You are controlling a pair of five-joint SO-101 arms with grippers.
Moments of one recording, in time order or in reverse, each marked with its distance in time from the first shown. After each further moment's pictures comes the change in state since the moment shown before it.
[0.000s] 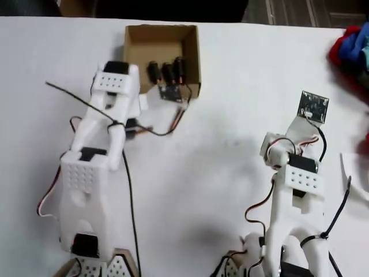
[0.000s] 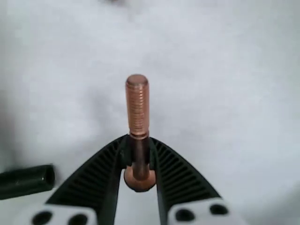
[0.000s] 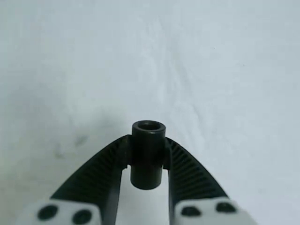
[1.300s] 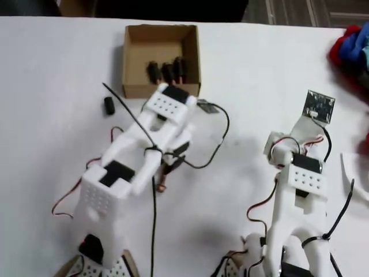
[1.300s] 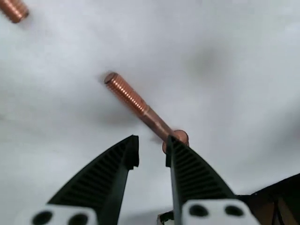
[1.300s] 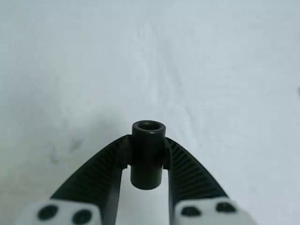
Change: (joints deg) left arm 20.8 -9.8 21.2 -1.8 52.7; right arm 1.5 0.0 -1.1 0.7 0.0
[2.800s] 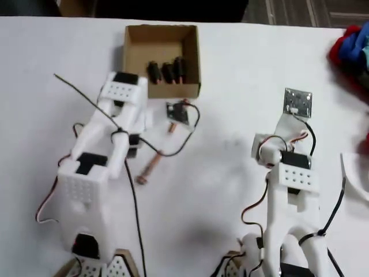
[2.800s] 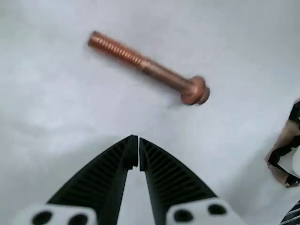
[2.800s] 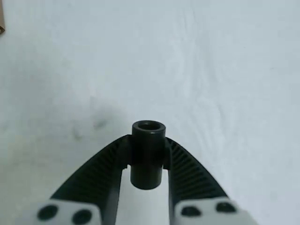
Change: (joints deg) left arm -17.8 0.5 0.5 1.0 -55.6; right arm -6.2 0.0 -0.4 3.2 2.6
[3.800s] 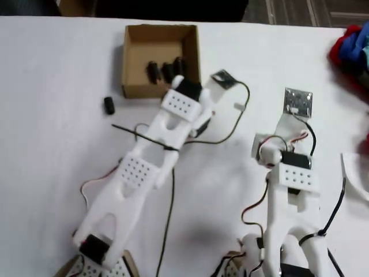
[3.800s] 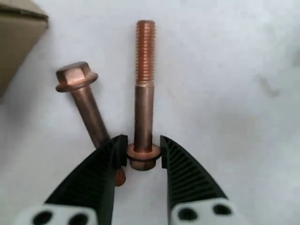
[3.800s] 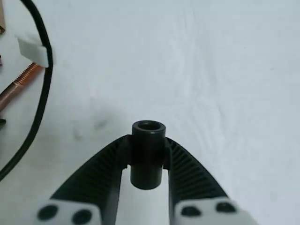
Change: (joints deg) left arm 19.1 39.3 -66.5 1.1 54.8; right arm 0.0 0.0 0.0 0.0 0.0
